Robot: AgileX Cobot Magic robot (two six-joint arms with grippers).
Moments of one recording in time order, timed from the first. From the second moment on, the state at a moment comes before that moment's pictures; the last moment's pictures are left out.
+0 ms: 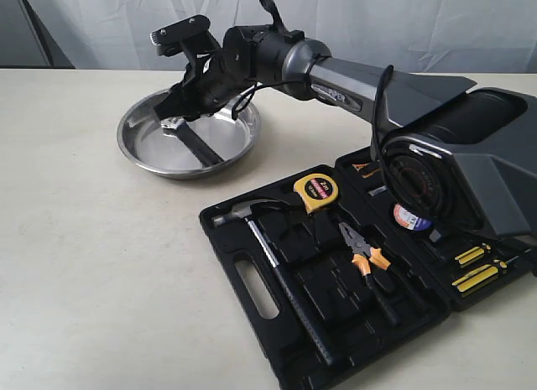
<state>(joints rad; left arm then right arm) -0.04 0.01 0.00 -0.07 0.05 -0.02 0.63 2.54 -2.22 0.27 0.55 -0.31</state>
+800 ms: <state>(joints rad) -0.04 0.01 0.00 -0.07 0.05 -0.02 0.63 2.31 -2.19 0.33 0.96 -0.31</state>
